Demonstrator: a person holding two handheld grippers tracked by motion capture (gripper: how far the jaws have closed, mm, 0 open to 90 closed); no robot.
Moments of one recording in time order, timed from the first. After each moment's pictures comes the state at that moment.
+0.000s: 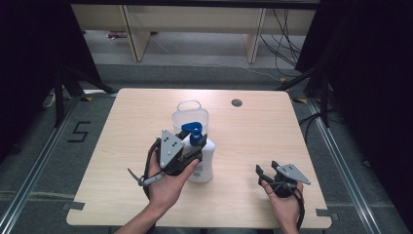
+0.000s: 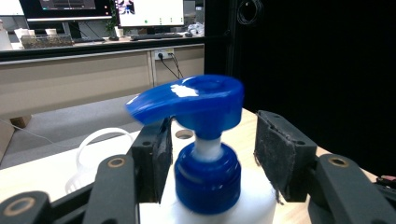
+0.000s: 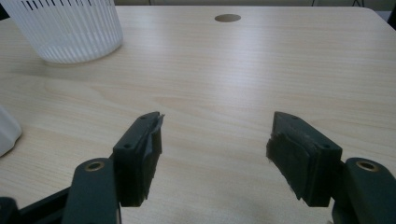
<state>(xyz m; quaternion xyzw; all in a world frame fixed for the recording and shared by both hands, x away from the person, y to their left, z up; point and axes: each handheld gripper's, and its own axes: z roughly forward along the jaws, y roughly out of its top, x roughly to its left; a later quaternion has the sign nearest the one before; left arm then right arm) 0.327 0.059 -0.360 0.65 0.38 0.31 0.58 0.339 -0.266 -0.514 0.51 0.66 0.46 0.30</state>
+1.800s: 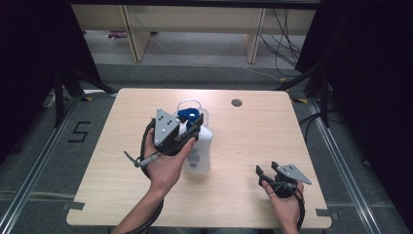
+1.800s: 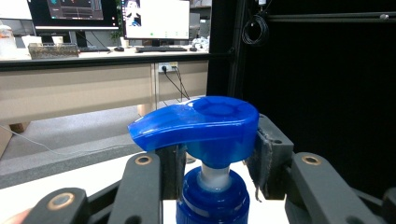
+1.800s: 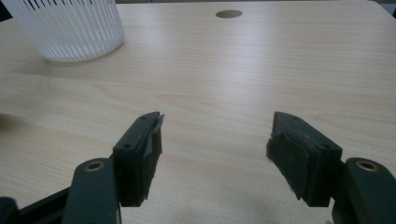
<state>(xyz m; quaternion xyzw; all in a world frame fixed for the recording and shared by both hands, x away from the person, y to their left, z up) 0.350 0.067 -0.322 0.63 0.39 0.31 0.60 0.337 -0.267 -0.514 0.52 0.66 0.46 0.29</state>
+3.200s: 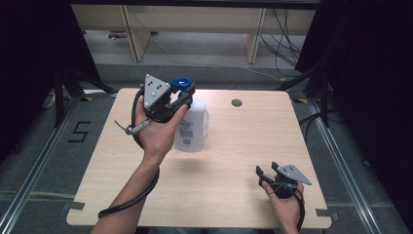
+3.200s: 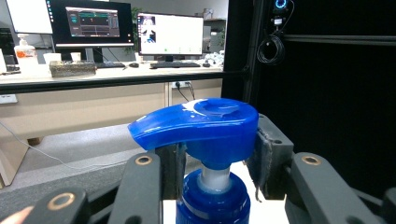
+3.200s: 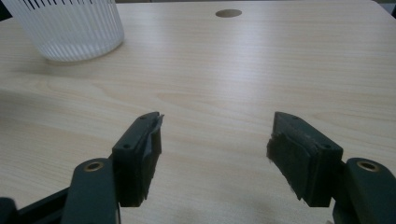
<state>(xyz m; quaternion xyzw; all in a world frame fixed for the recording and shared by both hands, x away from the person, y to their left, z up) 0.396 0.085 -0.274 0.61 0.39 0.34 0.61 0.336 -0.266 -0.514 0.53 0.66 0.45 0.28</state>
